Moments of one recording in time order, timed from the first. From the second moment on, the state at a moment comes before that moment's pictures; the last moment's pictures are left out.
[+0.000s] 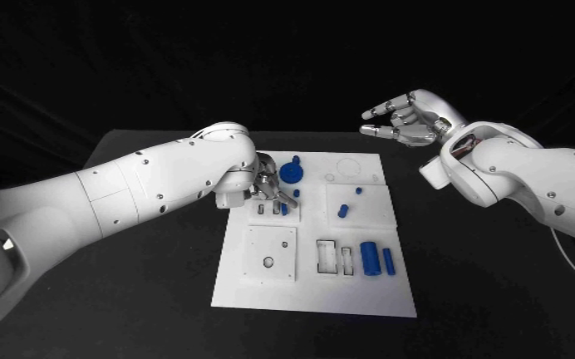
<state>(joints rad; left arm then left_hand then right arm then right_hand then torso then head) 1.32 -0.46 -0.04 1.24 -0.99 0.33 -0.68 1.19 0.06 -0.20 0.28 0.05 0.92 0.04 0.67 0.59 1.33 -0.03 1.23 1.15 1.47 -0.08 1.57 1.31 0.05 1.47 0.03 1.46 1.31 1.24 -1.00 0.06 1.55 -0.87 -0.40 0.14 1.34 -0.07 -0.05 0.19 0.29 1.01 0.14 0.07 0.07 1.46 0.05 1.36 1.31 1.47 -0.03 1.51 1.31 0.04 1.47 0.08 1.44 1.31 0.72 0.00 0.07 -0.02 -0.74</state>
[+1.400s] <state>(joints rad) 1.32 -0.48 -0.04 1.26 -0.91 0.32 -0.68 1.33 -0.13 0.40 0.34 0.41 0.86 0.04 0.67 0.69 1.32 -0.03 1.21 1.13 1.47 -0.09 1.57 1.31 0.05 1.46 0.01 1.46 1.31 1.23 -0.99 0.05 1.54 -0.87 -0.38 0.13 1.34 -0.07 -0.05 0.19 0.30 1.01 0.14 0.07 0.07 1.46 0.05 1.36 1.31 1.47 -0.03 1.51 1.31 0.04 1.47 0.08 1.44 1.31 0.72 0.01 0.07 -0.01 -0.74</state>
